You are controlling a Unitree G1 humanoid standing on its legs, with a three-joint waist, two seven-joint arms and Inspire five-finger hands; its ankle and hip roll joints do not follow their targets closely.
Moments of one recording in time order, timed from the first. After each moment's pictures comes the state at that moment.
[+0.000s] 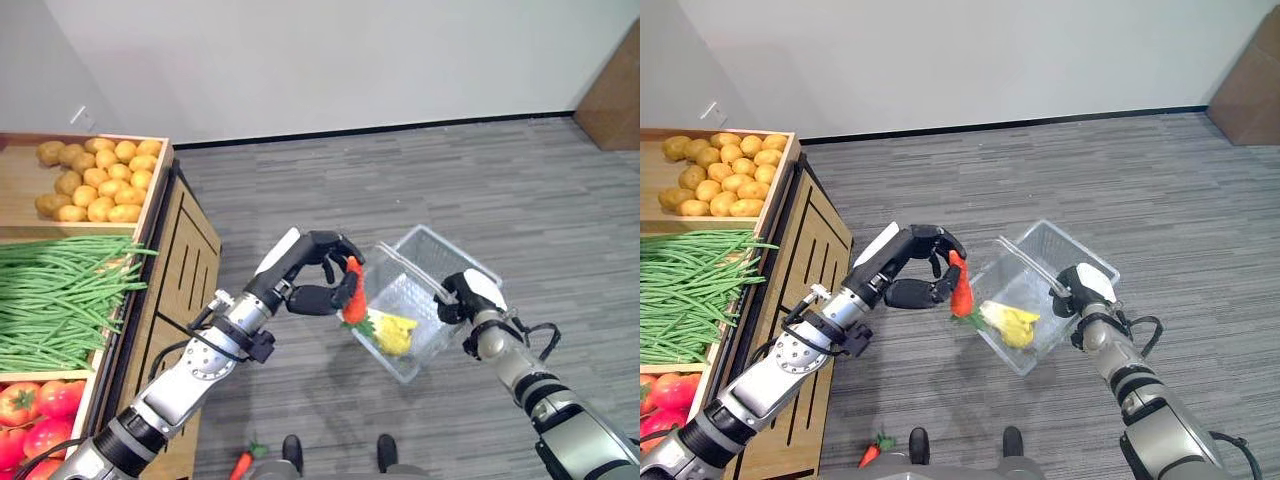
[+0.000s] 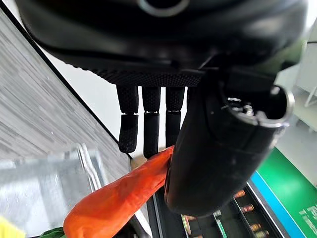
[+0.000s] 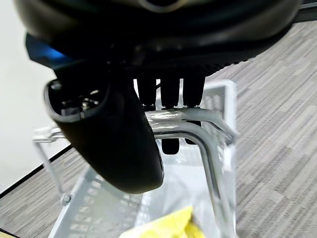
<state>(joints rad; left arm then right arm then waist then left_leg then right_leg) -0.18 0.66 -0.56 -0.17 -0.22 -0.23 0.06 -0.45 -0.53 0.45 0.93 -0.22 -0.06 -0.27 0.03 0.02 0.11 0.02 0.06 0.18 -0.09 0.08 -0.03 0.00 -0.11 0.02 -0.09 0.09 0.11</state>
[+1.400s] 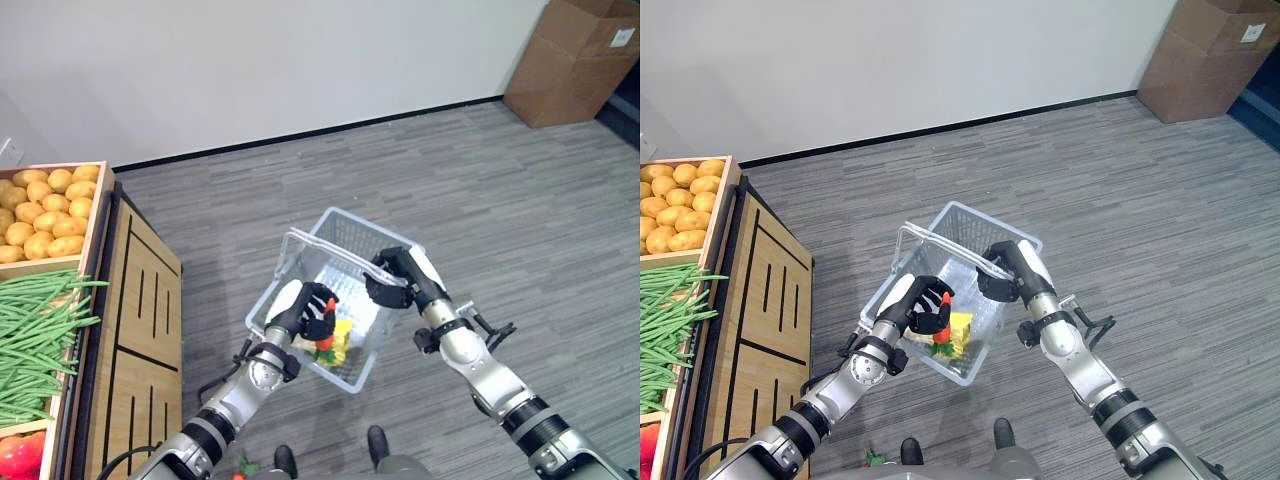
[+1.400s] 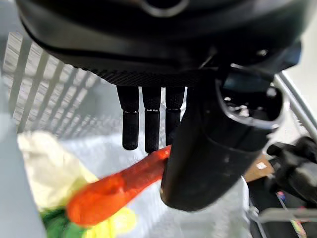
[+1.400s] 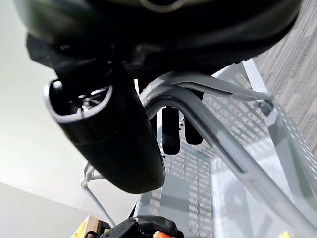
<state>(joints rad) -0.22 0.31 -0.58 0.48 0.18 -0.07 0.31 -0.20 -0.55 0.48 0.21 0.04 -0.08 -0.22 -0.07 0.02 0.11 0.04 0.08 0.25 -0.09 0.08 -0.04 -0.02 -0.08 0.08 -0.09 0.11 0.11</state>
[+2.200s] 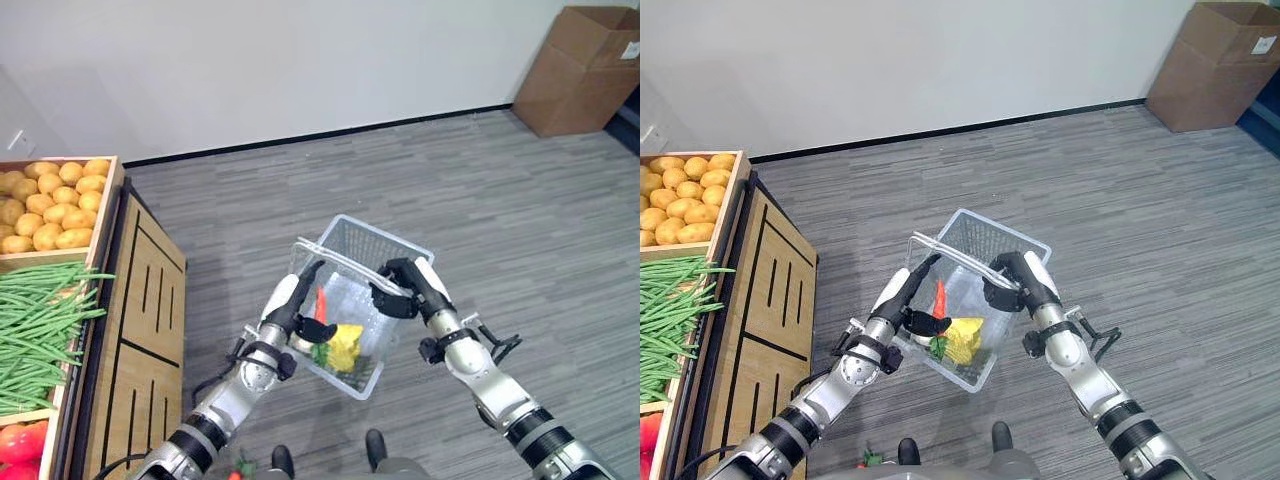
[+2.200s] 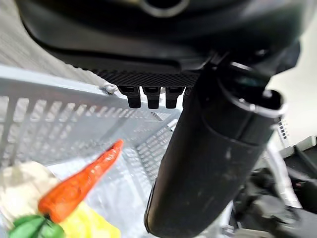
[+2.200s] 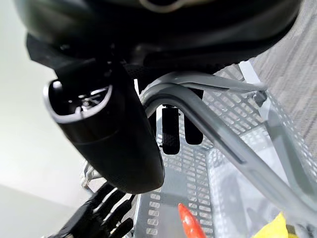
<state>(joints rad) -0.14 0.39 -0.56 0.25 0.09 -0.09 0.21 -0.14 -0.54 0.42 0.24 0.03 -0.08 -0.21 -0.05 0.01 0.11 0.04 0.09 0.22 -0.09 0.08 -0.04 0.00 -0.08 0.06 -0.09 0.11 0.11</state>
